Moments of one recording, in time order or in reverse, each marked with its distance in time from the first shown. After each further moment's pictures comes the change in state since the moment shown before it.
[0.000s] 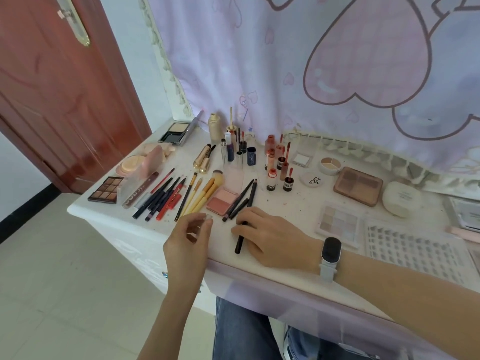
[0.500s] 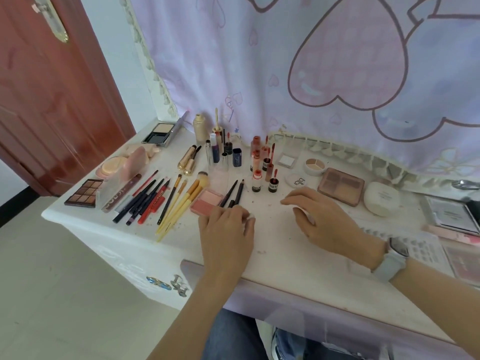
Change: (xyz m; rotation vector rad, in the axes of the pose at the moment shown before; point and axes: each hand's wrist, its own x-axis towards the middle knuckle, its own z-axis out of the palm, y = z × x) left_hand -0.016 0.041 0.064 0.519 -0.169 0.435; right_hand -0.064 0.046 -0.047 0.100 0.205 0.448
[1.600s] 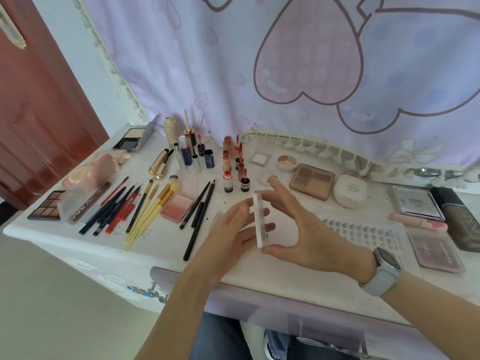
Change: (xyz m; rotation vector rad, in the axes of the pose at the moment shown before) left_hand 0.010 0.029 0.005 -1.411 -0.714 -0.443; right_hand -0.031 -0.006 -0.017 0.527 -0.144 0.048
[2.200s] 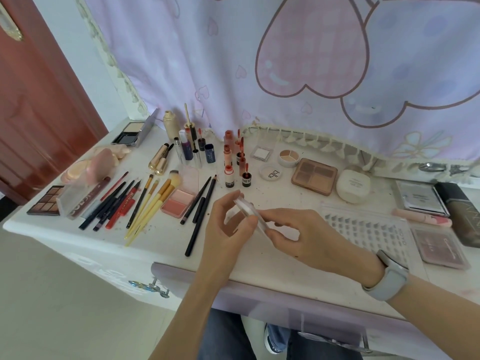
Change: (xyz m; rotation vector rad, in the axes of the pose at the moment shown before) left_hand -0.009 -0.020 0.001 0.207 0.242 0.368; right_hand -0.002 -0.017 0.004 -0.205 -0.005 0.076
